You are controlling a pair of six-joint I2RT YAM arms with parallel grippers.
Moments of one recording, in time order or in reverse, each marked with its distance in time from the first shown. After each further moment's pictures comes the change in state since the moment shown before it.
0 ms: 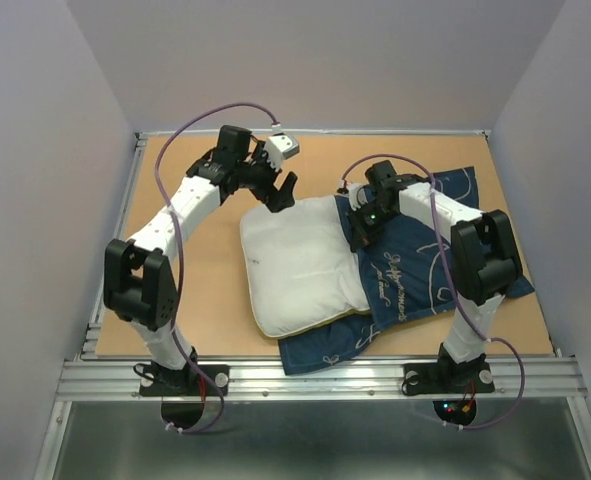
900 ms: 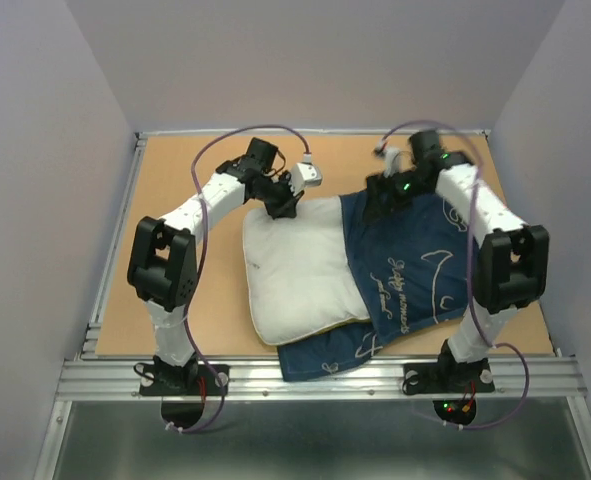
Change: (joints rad) left arm -0.060 0.247 0.088 -0.142 0.035 0.283; right arm -0.137 -0.120 0.086 -0.115 -0.111 0.012
